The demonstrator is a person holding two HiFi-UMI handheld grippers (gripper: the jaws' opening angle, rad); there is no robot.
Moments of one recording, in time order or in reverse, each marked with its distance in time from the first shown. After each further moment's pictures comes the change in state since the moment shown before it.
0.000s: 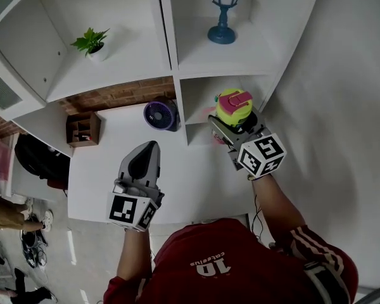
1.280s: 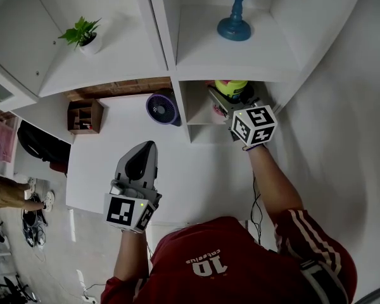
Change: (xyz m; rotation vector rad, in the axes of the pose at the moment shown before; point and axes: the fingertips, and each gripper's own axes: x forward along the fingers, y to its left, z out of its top) left arm 0.029 0.009 -0.029 -0.003 0.101 0.097; right arm 0.107 -0.078 -0.044 -0.029 0.018 0.013
